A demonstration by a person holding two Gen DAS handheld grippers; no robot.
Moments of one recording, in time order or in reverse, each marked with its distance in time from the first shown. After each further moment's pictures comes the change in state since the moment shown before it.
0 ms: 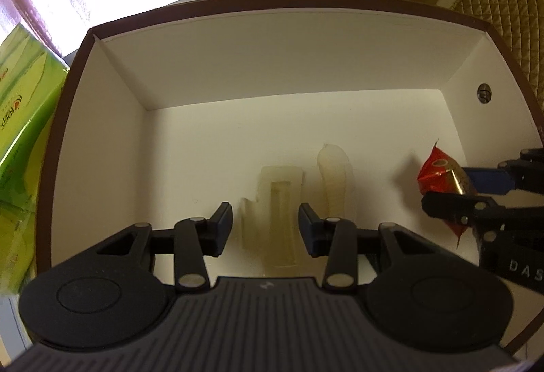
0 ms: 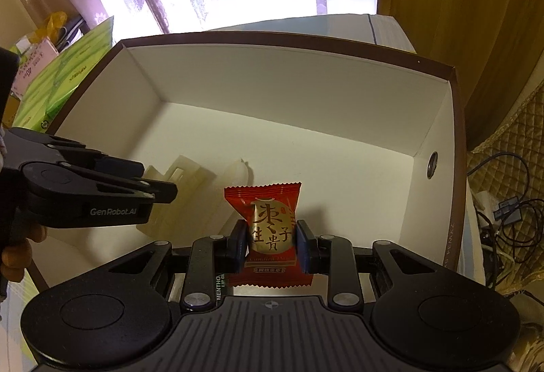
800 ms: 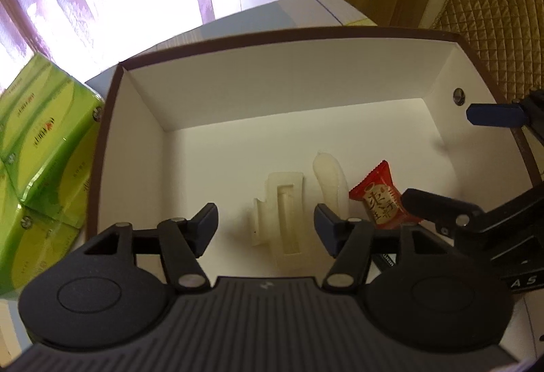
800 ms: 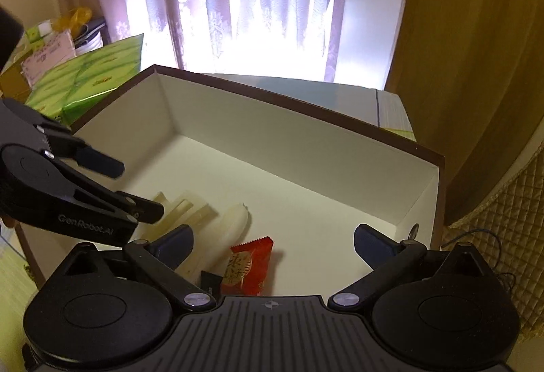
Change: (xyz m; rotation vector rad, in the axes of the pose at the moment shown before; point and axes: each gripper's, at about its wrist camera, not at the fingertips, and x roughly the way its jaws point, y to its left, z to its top) left arm -0.045 0.001 -0.008 0.051 -0.085 0.018; right arm -0.022 0.030 -0.003 -0.206 -0.182 -0.075
